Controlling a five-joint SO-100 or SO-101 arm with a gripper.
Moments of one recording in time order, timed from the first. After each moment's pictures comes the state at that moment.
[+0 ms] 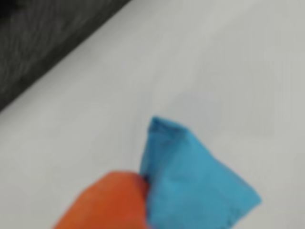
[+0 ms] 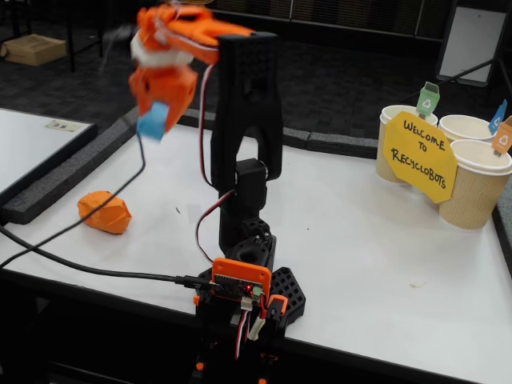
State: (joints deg) arm -46.1 89.4 85.3 77.7 -39.4
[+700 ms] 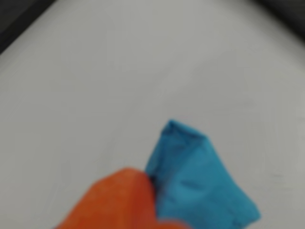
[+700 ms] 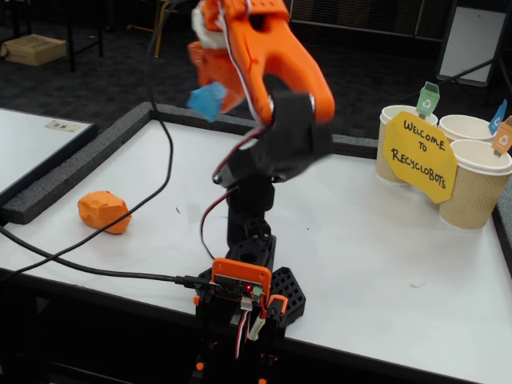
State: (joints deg) arm -28.7 147.6 118.7 87.3 -31.7
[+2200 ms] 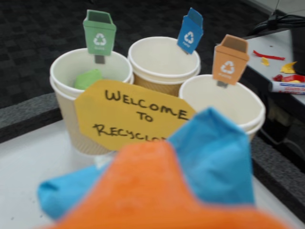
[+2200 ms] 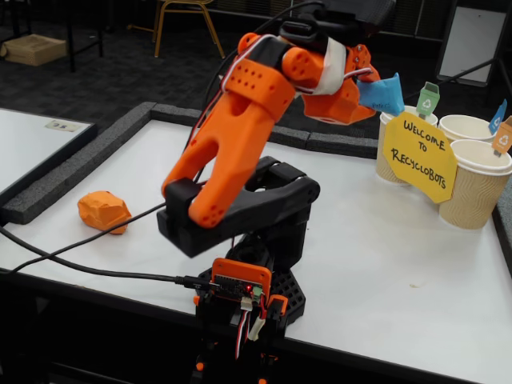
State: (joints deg) arm 30.8 181.5 136.6 77.6 -13.8
